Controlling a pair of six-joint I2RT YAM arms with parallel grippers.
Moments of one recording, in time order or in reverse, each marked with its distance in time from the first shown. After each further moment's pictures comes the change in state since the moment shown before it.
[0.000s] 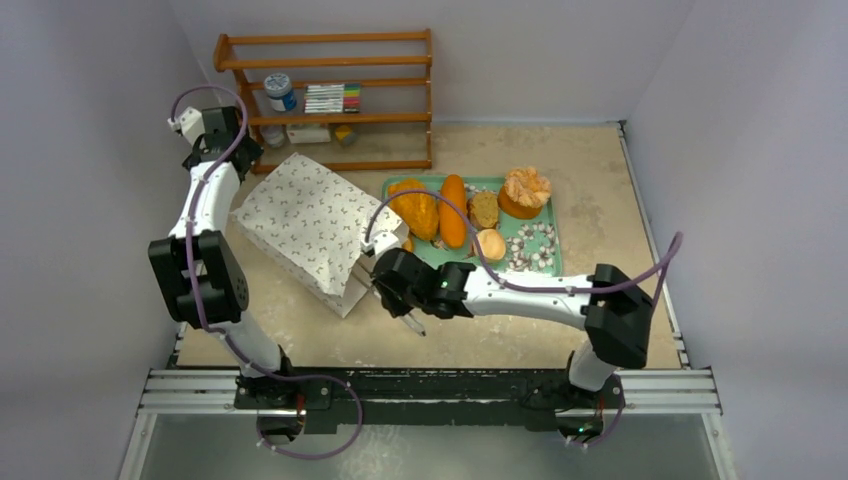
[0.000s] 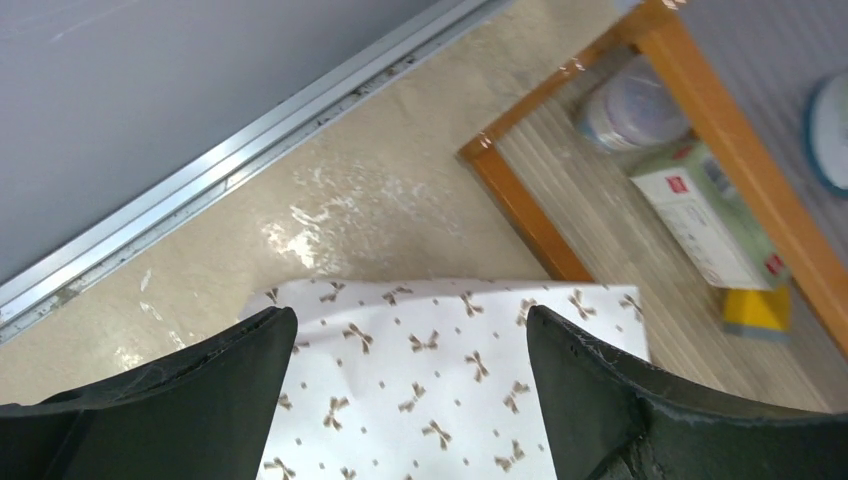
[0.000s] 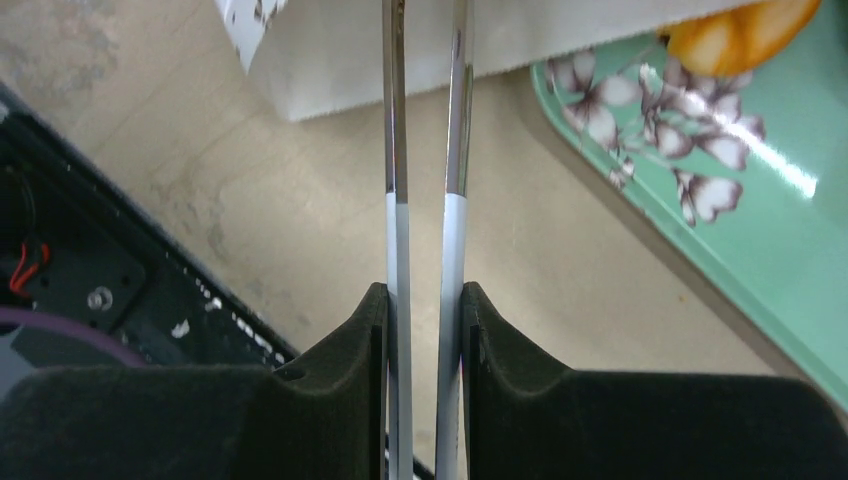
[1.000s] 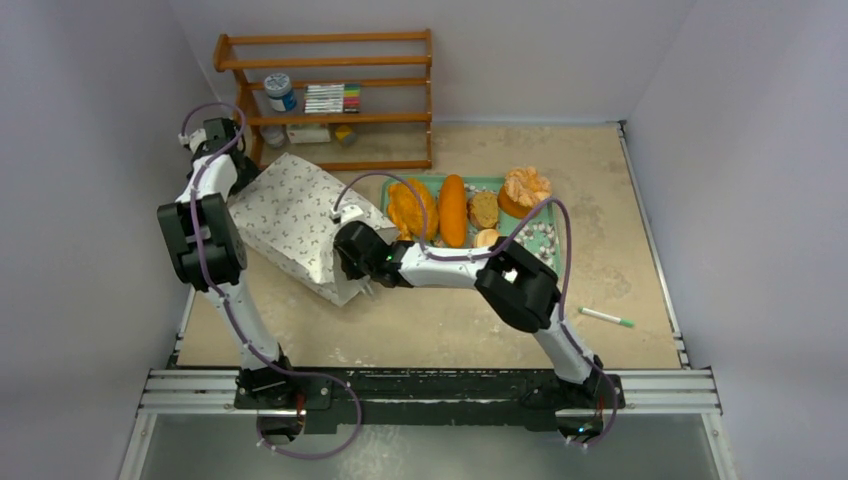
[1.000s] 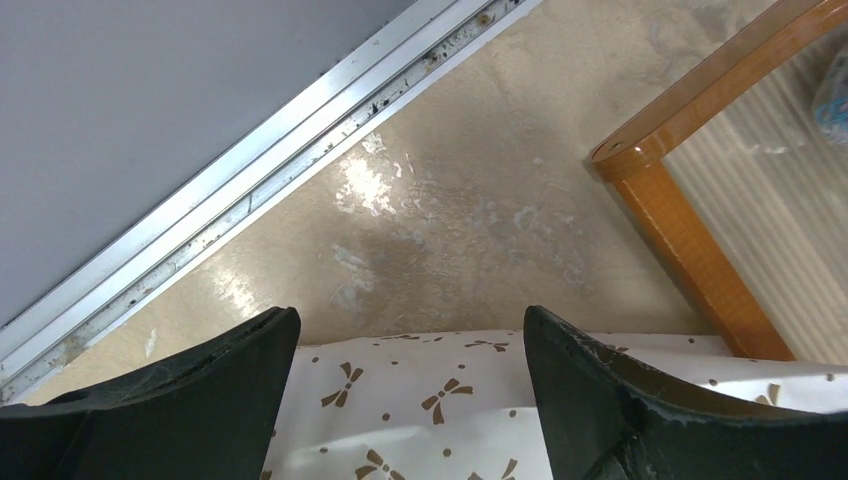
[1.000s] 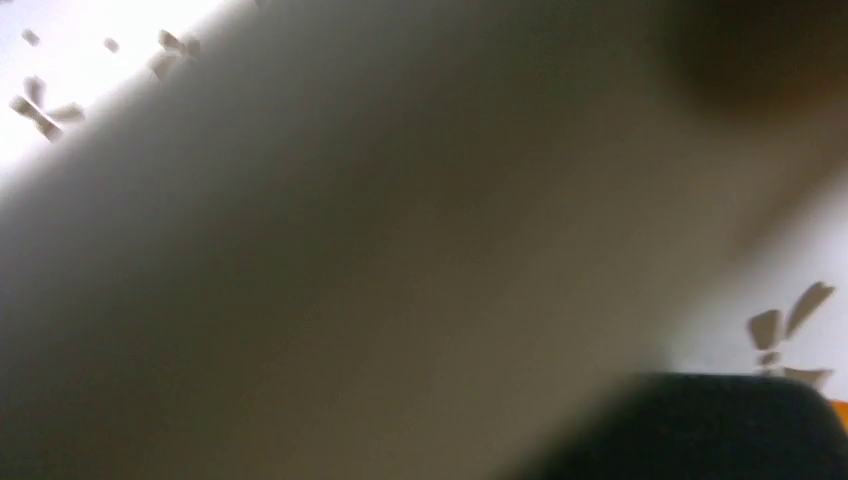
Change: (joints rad) left arm 0.064 0.292 0.126 -0.040 0.035 0.098; right arm -0.119 0.525 0.376 0.294 0.015 0.019
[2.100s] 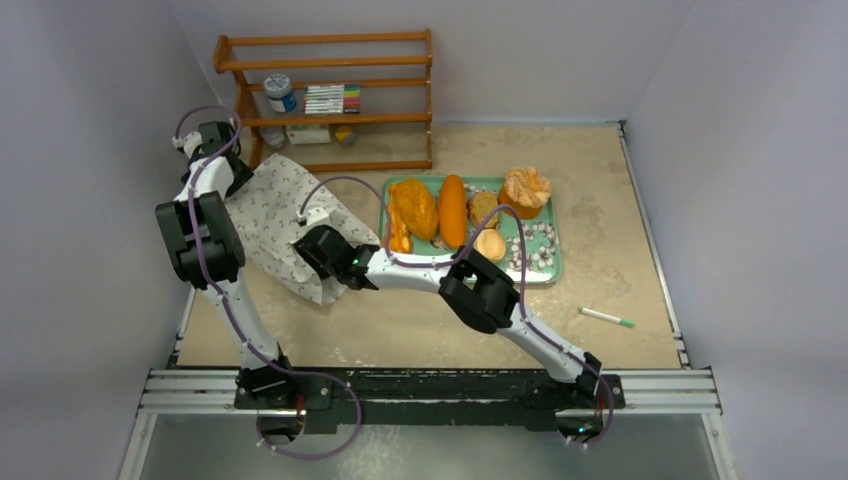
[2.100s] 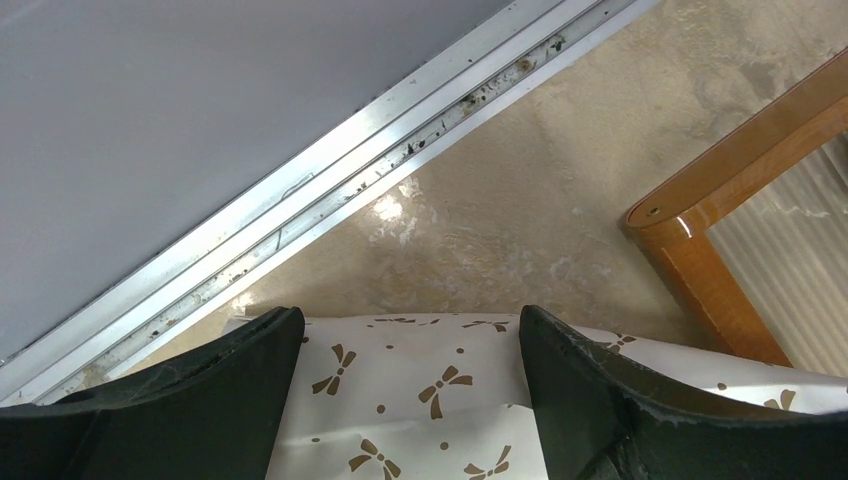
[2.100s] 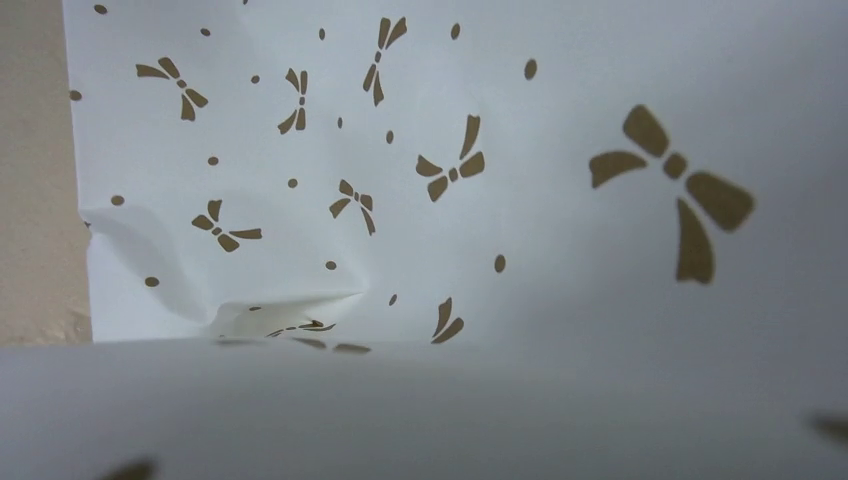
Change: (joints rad) left arm 0.025 0.023 -0.001 0.032 -0.020 0.013; right arm 0.048 0.255 0.347 -0.019 -0.003 -0.006
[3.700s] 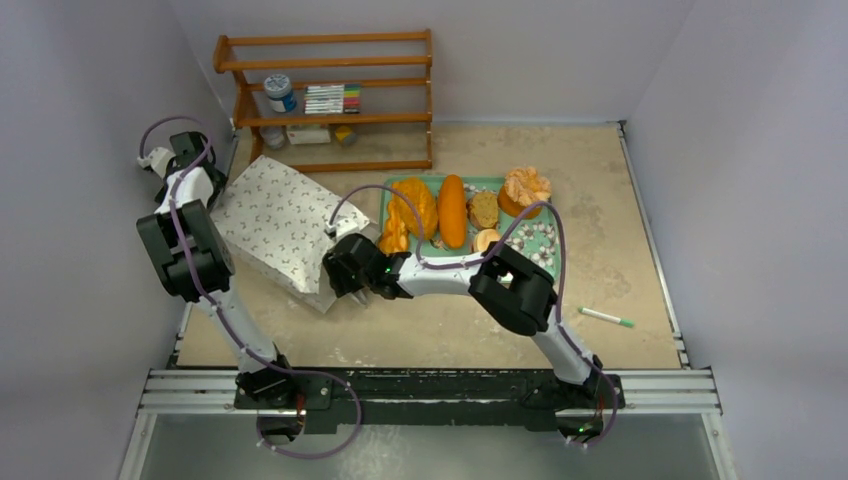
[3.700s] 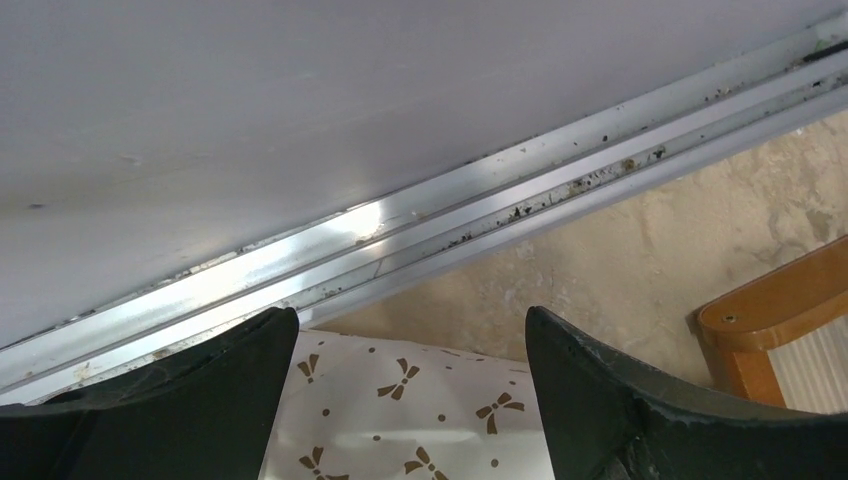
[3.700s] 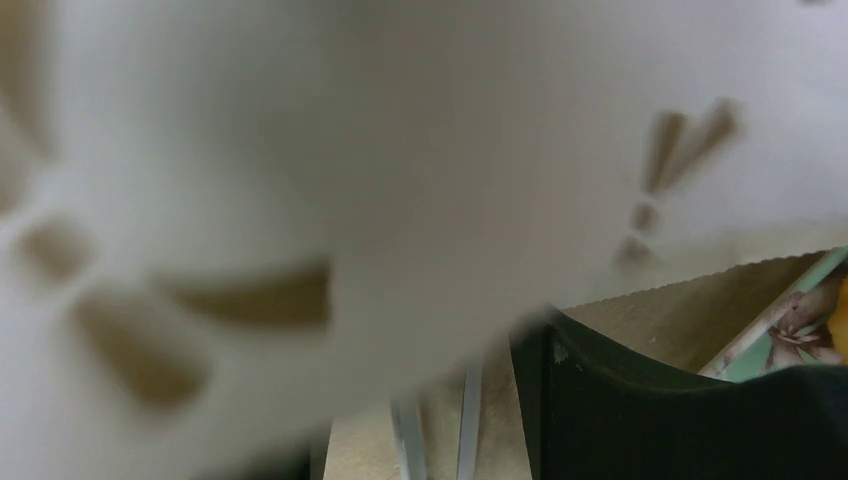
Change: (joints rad) left arm 0.121 -0.093 -0.108 0.059 -0.059 -0.134; right arm -0.005 -0.281 -0.430 0.095 -0.075 0.006
